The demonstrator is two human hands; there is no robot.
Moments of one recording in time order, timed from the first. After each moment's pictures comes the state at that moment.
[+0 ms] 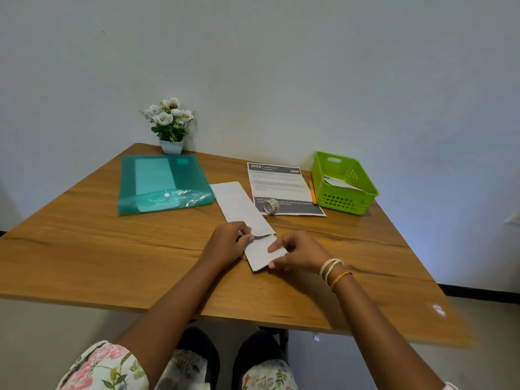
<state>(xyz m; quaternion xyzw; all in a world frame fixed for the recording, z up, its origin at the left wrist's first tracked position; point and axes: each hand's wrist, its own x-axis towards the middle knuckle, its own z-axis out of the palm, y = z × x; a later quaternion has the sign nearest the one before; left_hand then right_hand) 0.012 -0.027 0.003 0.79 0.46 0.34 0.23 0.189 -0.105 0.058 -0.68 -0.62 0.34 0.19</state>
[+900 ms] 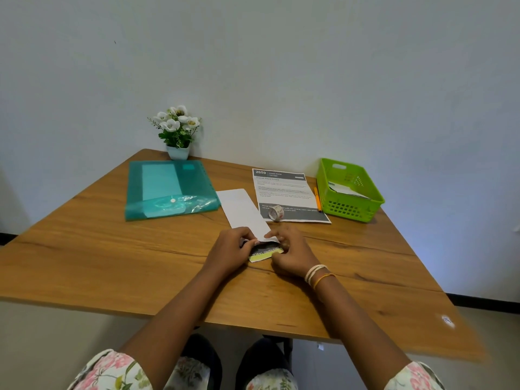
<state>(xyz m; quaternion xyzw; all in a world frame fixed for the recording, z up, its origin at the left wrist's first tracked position) 0.009 -0.024 -0.001 0.78 0.45 0.36 0.24 0.188 -0.067 0.014 -0.64 -0.69 0.17 0.30</state>
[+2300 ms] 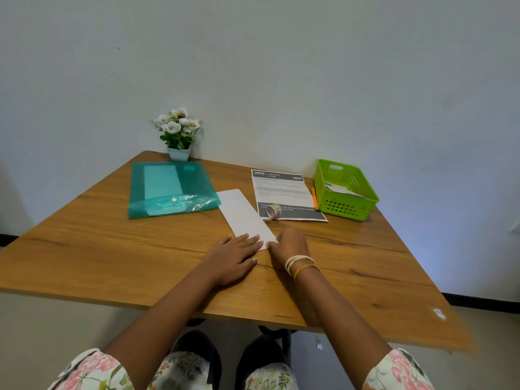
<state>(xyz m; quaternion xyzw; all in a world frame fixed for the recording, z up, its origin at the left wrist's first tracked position) -0.009 -0.041 -0.003 0.92 0.38 0.07 0.09 0.160 -0.067 0.030 -0.80 -0.56 0.09 0.19</state>
